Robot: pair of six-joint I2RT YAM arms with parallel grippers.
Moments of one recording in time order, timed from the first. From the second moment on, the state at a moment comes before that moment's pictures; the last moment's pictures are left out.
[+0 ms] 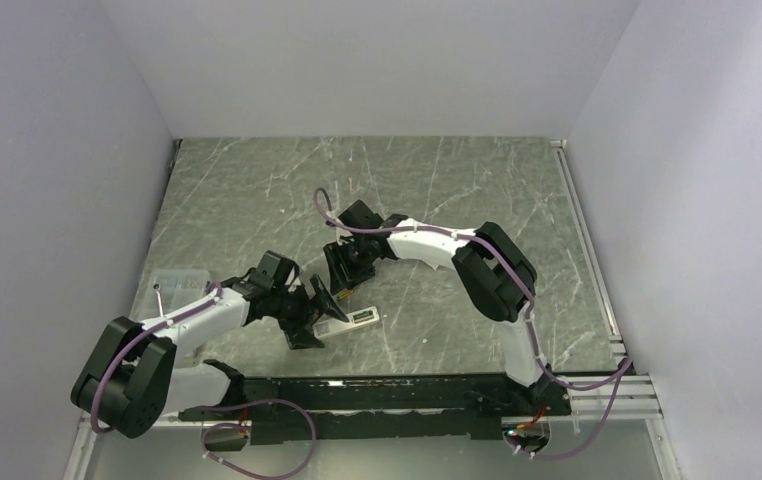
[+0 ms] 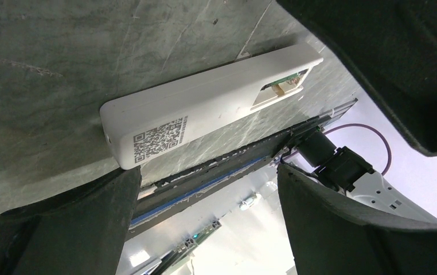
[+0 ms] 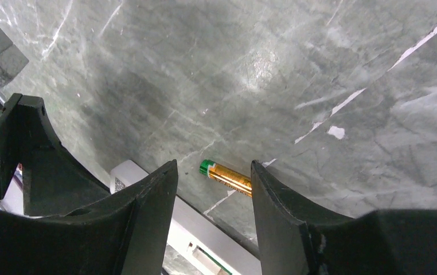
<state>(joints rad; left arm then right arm) -0.47 1.22 0.48 -0.36 0.54 -1.10 0.83 2.08 1.45 -0.42 -0.40 0.39</state>
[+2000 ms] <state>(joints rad) -0.47 1.24 0.51 -0.41 0.52 -1.04 0.92 2.01 1.40 -0.42 -0.18 -0.12</state>
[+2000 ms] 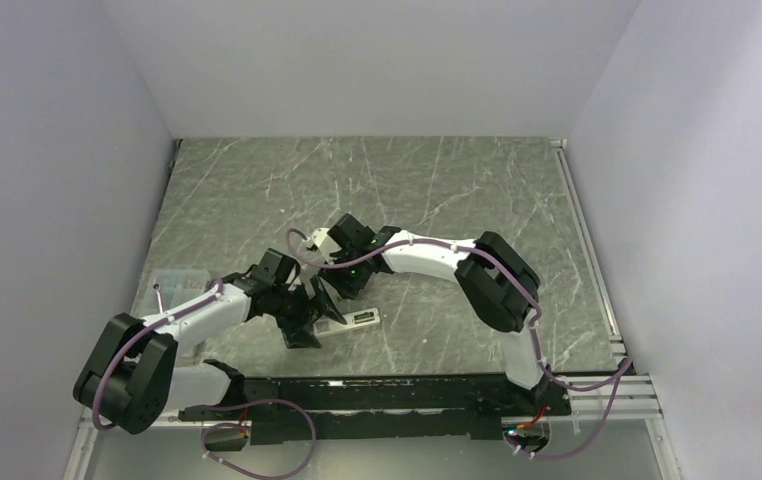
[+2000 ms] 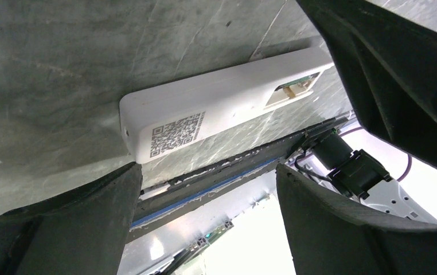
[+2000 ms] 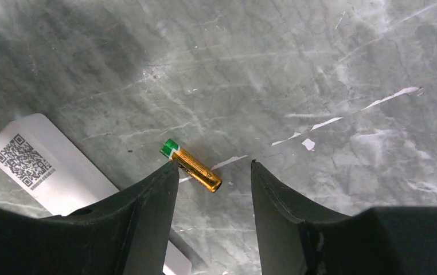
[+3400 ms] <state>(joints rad) -0.47 1.18 0.50 -0.50 0.50 -1.04 0.97 2.02 1.41 -0.47 -0.18 -0.17</state>
